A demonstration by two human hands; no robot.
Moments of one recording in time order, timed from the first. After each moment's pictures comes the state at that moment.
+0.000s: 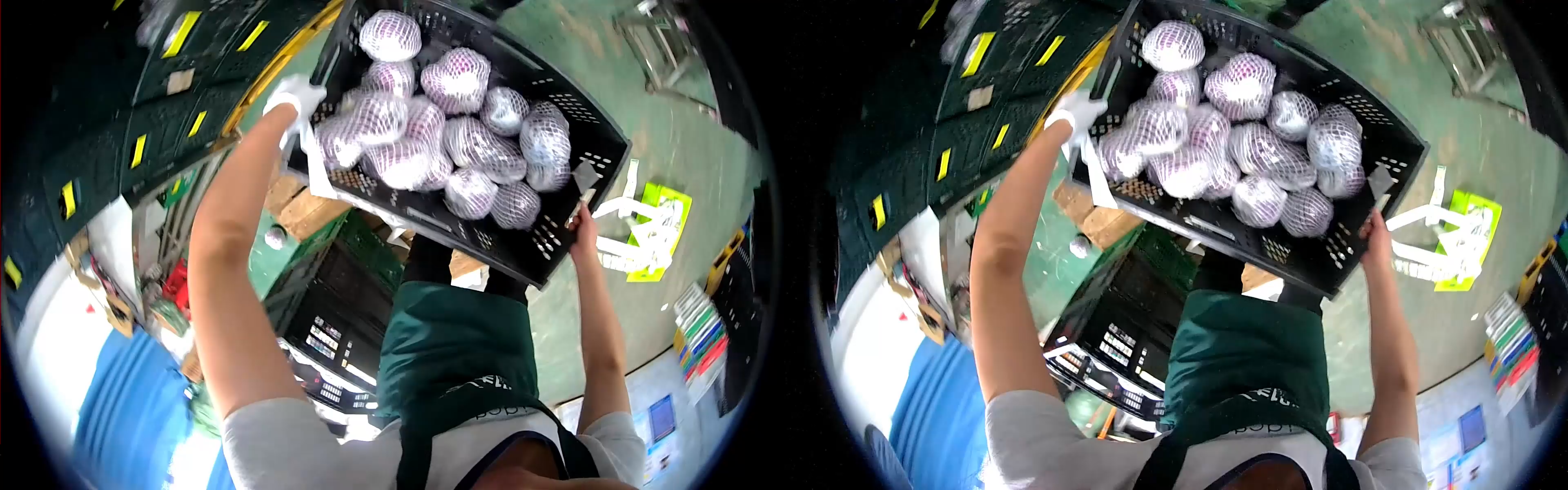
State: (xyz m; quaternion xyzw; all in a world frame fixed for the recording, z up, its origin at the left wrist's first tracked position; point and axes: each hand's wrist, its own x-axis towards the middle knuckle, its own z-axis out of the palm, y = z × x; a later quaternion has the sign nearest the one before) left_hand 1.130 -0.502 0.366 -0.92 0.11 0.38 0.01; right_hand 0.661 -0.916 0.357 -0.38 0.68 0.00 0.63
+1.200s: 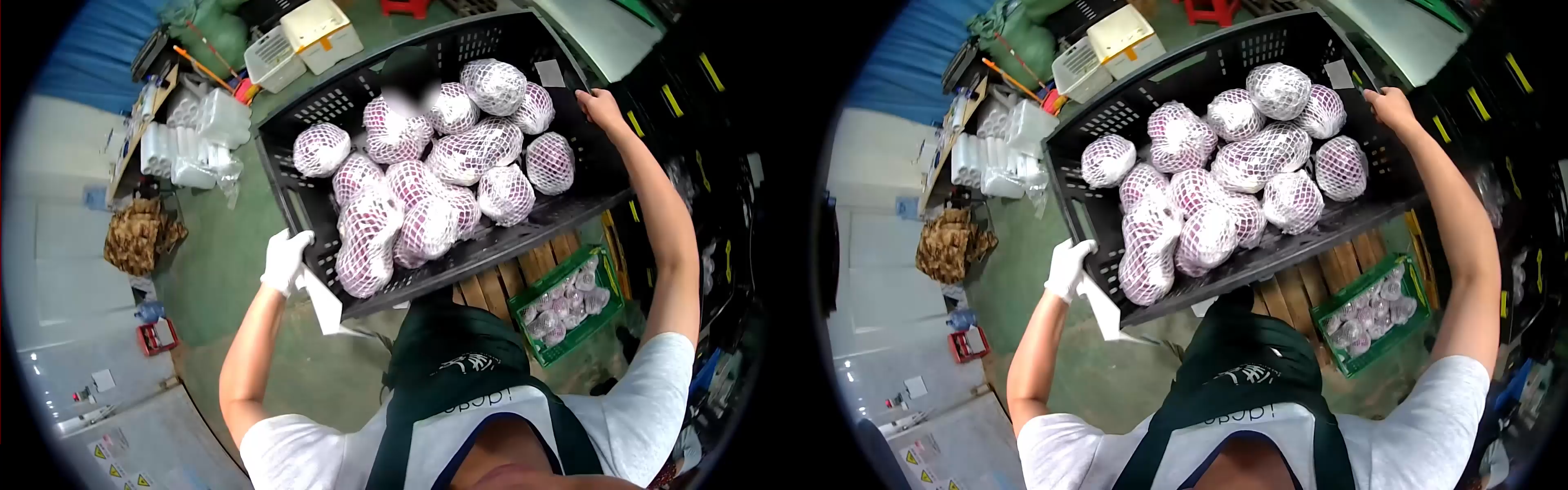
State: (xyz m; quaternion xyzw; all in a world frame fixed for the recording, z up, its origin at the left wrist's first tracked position) left_hand 0.327 -0.584 0.687 -0.50 -0.66 -0.25 -0.51; right_hand 0.962 -0.573 0.662 -0.81 -0.41 0.26 0.34
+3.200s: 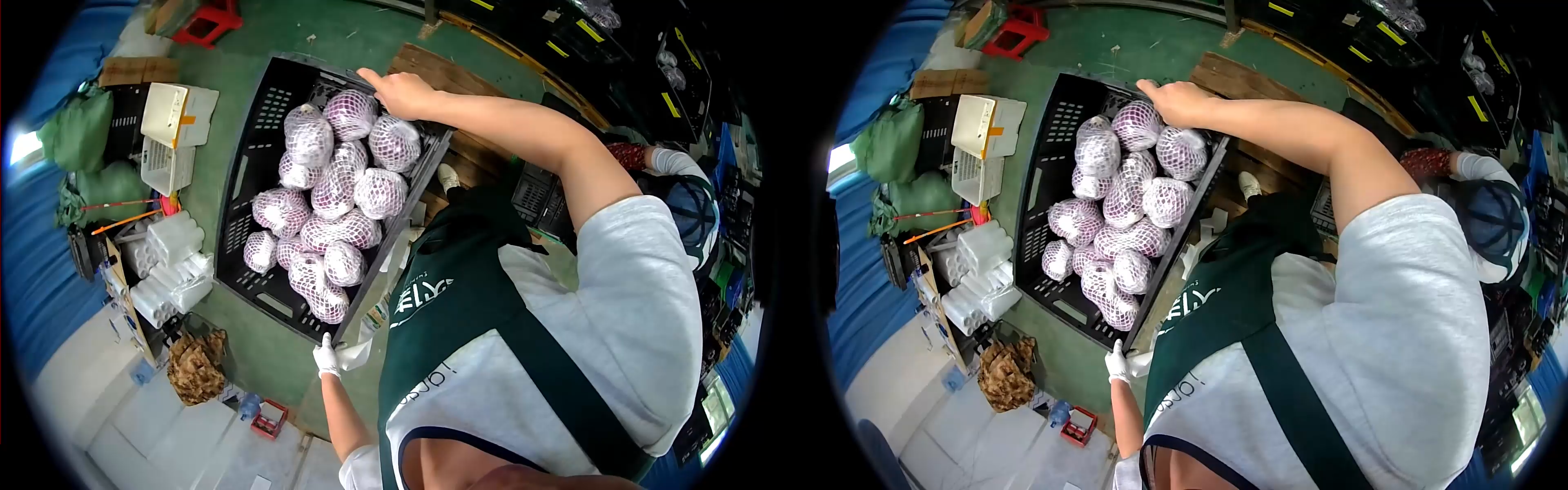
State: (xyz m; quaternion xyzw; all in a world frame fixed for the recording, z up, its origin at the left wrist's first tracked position) left_hand 0.308 -0.701 0.752 -0.40 -0.78 -0.07 -0.47; right_hand 0.921 -0.637 0.745 -0.77 -0.56 0.21 0.20
